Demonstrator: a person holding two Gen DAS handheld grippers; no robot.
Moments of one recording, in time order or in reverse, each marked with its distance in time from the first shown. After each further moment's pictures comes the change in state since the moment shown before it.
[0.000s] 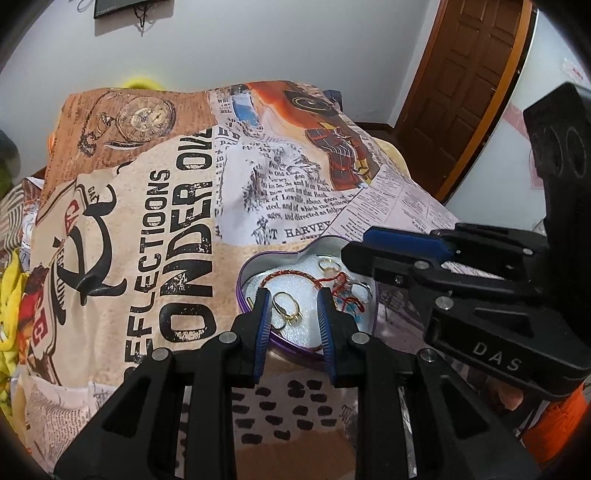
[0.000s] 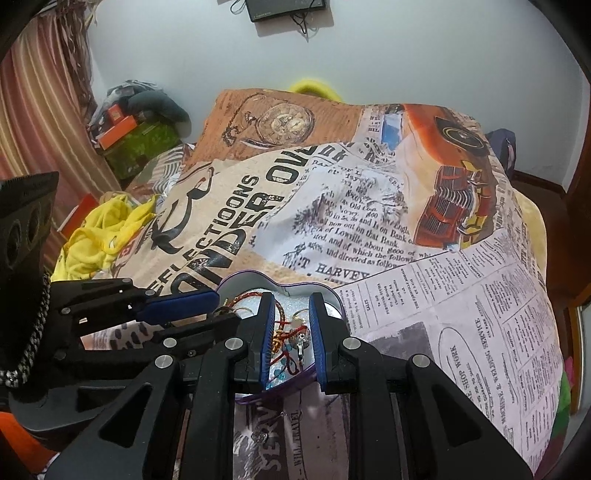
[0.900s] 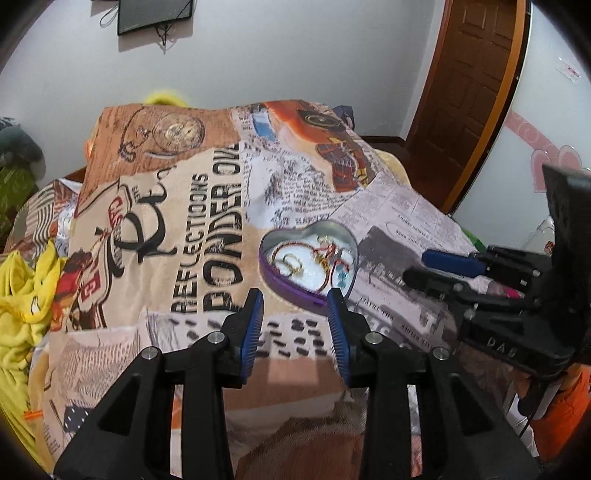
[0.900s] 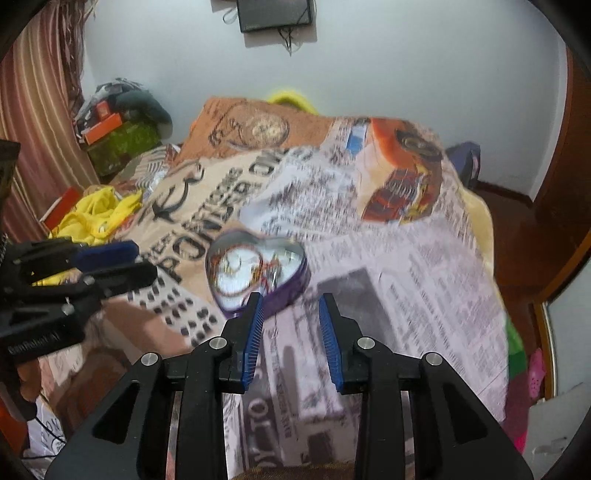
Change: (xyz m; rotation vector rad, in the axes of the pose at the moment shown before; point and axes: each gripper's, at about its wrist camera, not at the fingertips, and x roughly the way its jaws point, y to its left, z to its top) left arm -0.066 -0.009 -0.036 -0.024 -0.054 0.074; right arm -0.051 0.008 -0.044 -0.019 -0.017 -0.129
